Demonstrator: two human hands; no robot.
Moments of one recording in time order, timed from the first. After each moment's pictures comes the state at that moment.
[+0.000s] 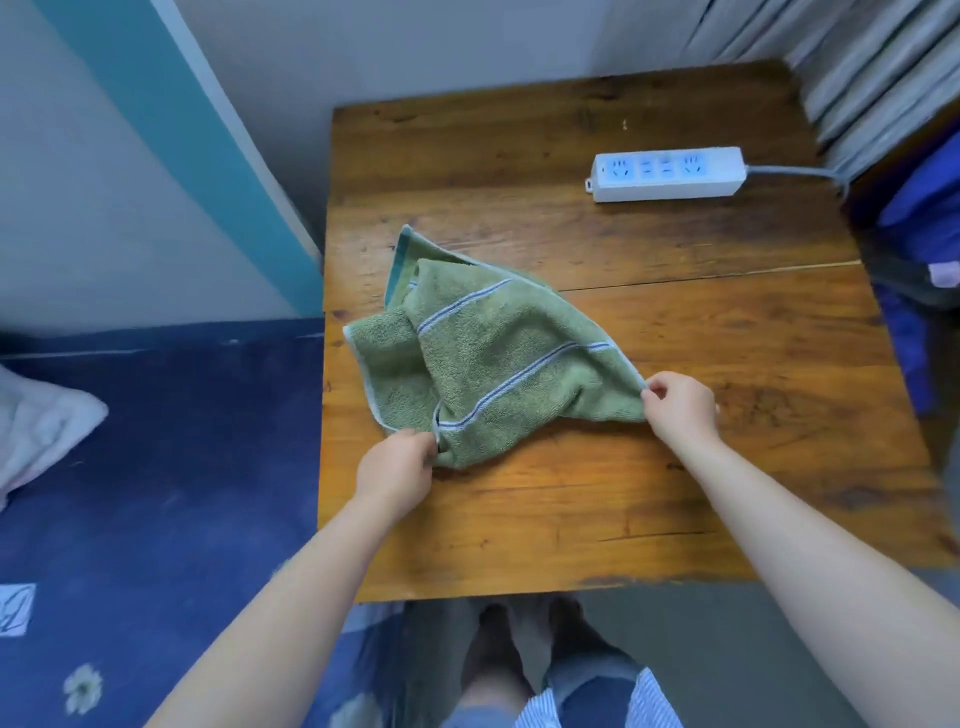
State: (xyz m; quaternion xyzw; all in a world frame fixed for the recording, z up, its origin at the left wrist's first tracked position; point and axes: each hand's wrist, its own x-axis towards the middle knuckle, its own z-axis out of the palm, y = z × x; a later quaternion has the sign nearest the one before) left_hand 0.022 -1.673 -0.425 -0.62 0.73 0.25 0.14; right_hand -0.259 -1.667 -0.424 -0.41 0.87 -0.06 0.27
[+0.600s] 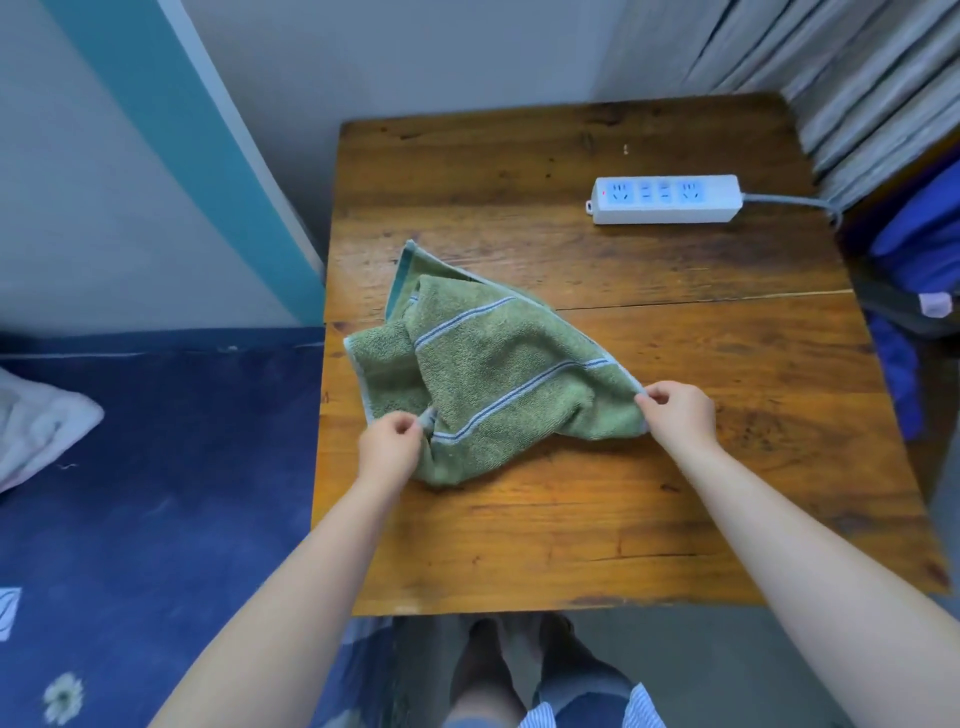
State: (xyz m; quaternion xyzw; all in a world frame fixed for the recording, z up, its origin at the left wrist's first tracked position) left_hand 0.009 -1.696 -0.424 -0.77 0.45 0.42 -0.13; right_hand -0.266 -1.676 -0.420 -0.39 0.86 -0.15 0.30
